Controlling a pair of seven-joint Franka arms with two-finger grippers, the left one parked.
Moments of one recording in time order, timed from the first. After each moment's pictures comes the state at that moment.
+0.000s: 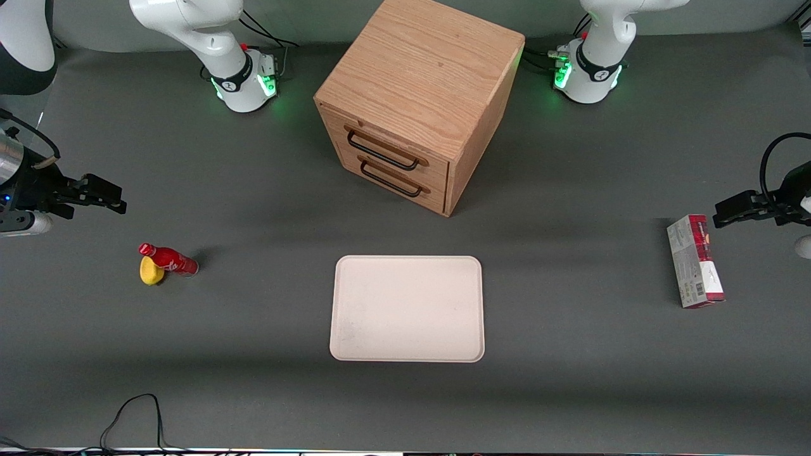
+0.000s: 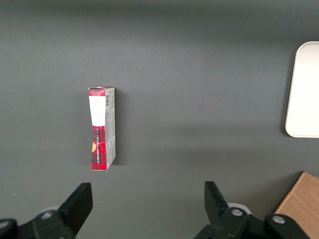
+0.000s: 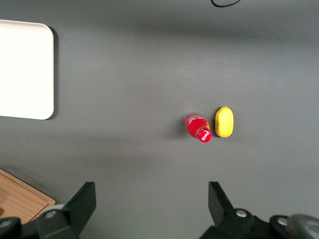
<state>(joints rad) 0.08 0.07 -0.09 -1.58 0.00 1.63 -0.07</state>
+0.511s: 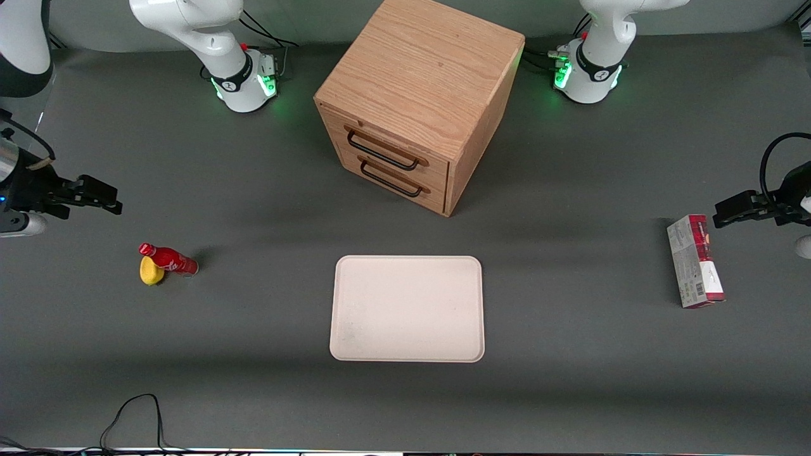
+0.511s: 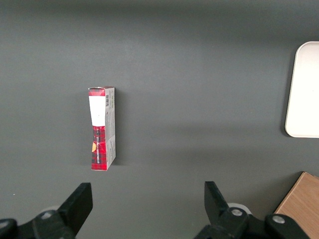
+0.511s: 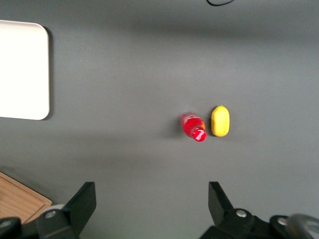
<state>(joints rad) 0.06 0.07 -0.12 -1.58 0.00 1.63 -0.11</state>
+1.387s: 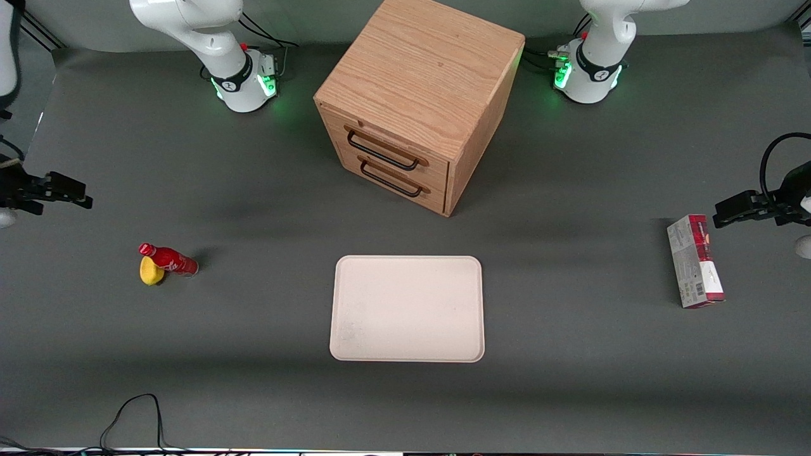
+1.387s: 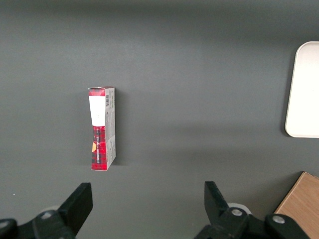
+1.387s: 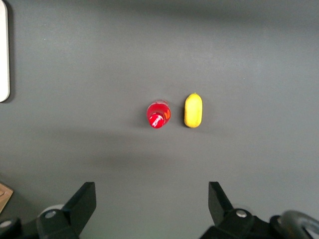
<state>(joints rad) 0.05 -0.01 -0.24 -1.80 0.00 1.77 -0.28</state>
